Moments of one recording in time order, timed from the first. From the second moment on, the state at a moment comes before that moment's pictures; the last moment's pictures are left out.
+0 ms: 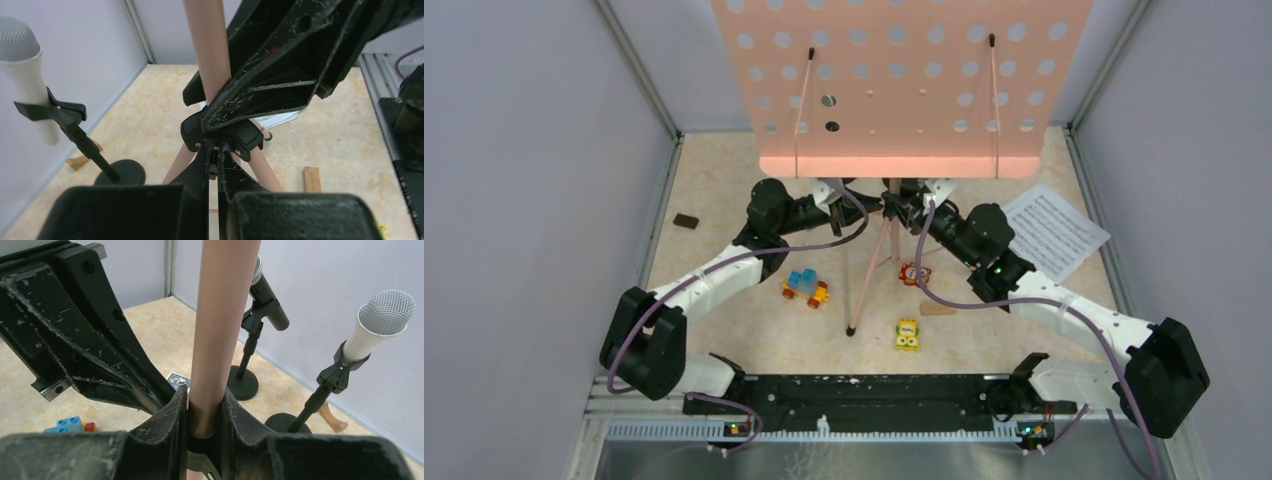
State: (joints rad) left arm -0.51 1.38 0.85 0.69 0.83 0.08; right arm 0.73 1.14 0.74 0.54 -0.09 -0.17
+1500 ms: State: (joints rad) left arm -0.46 1.36 0.87 0.18 0.45 -0.80; right arm 0.72 1.12 0.72 0.55 -0.07 -0.14
